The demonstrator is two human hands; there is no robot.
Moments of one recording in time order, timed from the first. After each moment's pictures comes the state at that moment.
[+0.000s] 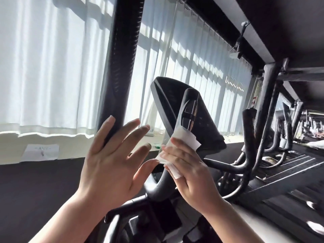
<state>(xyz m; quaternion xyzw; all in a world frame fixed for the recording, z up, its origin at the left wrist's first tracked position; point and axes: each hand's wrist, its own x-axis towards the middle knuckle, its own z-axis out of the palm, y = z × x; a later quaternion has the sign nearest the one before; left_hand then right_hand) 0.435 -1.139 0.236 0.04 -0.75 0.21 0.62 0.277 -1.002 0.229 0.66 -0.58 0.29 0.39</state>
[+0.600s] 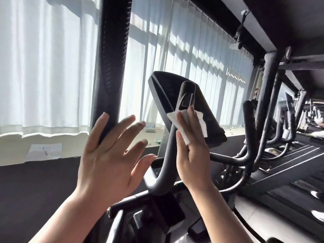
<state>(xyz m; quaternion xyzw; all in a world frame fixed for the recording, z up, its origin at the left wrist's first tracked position) 0.434 -1.139 0.236 0.05 -0.75 0.22 0.62 0.279 -1.028 0.238 0.52 -0.58 0.50 0.39</state>
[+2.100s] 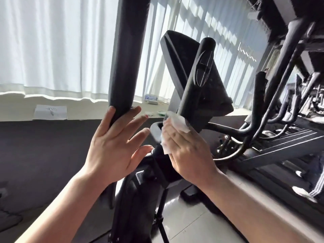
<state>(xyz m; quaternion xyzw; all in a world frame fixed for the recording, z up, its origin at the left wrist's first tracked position) 0.451 -1.148 0.160 0.06 -0.80 0.20 0.57 0.303 -0.999 0.175 0.57 -0.62 -0.02 0.53</state>
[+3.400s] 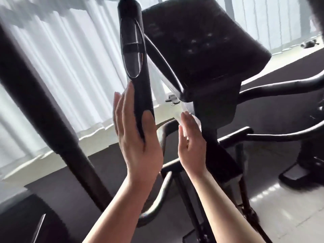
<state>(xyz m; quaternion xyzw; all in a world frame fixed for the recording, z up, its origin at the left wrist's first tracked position) 0.332 -1.073 0.192 0.11 -0.74 -0.08 0.66 0.214 -1.096 0.089 0.38 -0.55 0.71 0.24</state>
